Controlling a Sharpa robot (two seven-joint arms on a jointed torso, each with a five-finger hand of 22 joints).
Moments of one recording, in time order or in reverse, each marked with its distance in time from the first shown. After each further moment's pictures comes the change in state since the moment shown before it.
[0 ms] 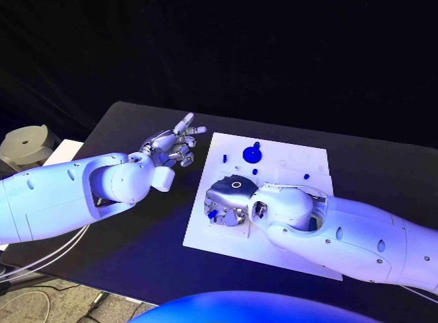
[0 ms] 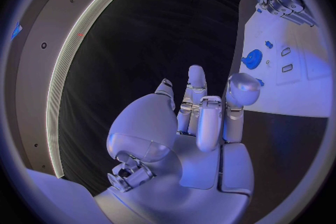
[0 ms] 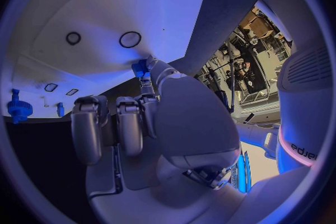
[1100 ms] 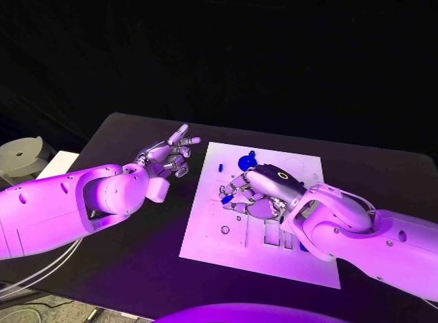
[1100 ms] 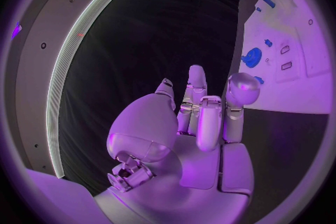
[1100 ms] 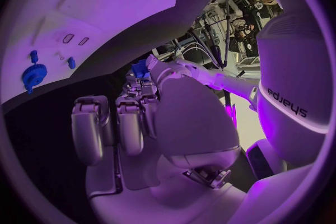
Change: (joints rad) left arm 0.000 -0.003 -0.002 -0.001 0.000 0.000 -0.008; left_hand 0.011 -0.003 0.000 -0.006 0.000 0.000 0.000 0.015 0.003 -0.007 0.000 -0.005 -0.009 0.000 0.000 -0.007 0.000 0.000 0.000 0.000 -0.008 -0.006; right arm -0.005 -0.270 0.053 0.171 0.288 -0.372 0.202; right_hand -0.013 0.013 0.007 -0.010 -0.003 0.000 0.000 0.004 0.002 0.000 -0.007 0.016 -0.002 -0.004 -0.003 0.000 0.000 0.000 0.000 -0.007 0.006 0.000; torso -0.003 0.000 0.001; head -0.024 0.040
